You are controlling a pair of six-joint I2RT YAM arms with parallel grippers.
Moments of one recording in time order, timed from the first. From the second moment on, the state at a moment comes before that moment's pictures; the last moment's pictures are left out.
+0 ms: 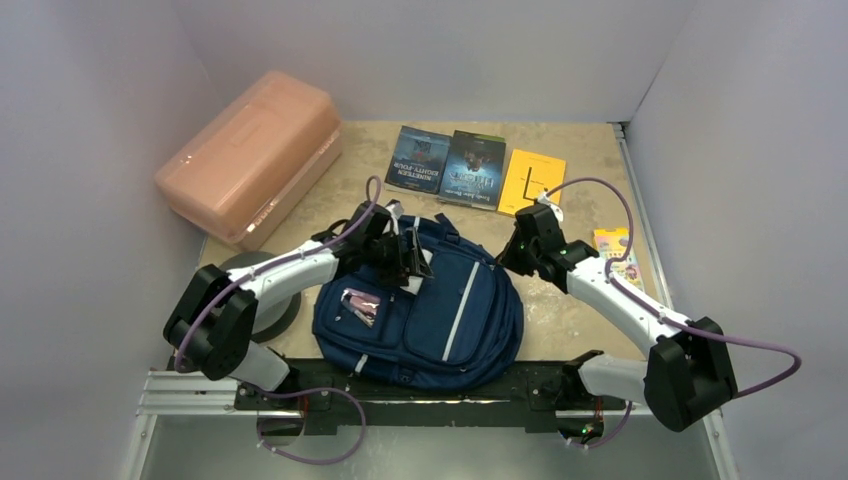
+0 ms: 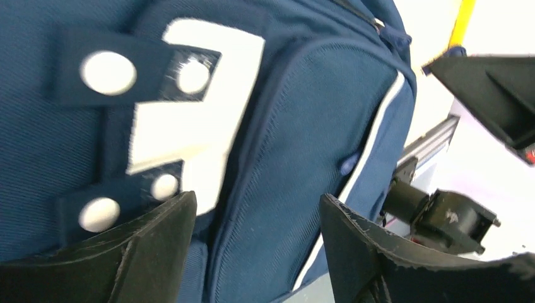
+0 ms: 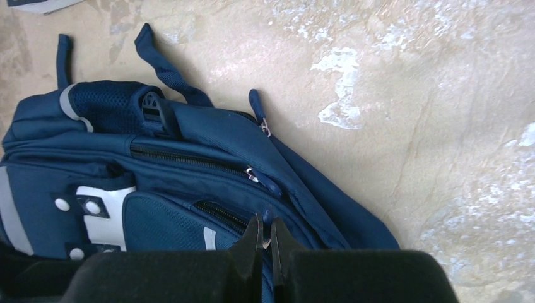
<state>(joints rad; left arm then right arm) -0.60 1.49 0.85 -0.24 0.36 -0.82 0.44 1.21 0.76 -0.42 0.10 0.85</state>
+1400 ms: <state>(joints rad) -0.68 1.64 1.08 -0.32 0.28 -0.77 0.48 0.97 0.65 -0.68 -0.12 0.72</state>
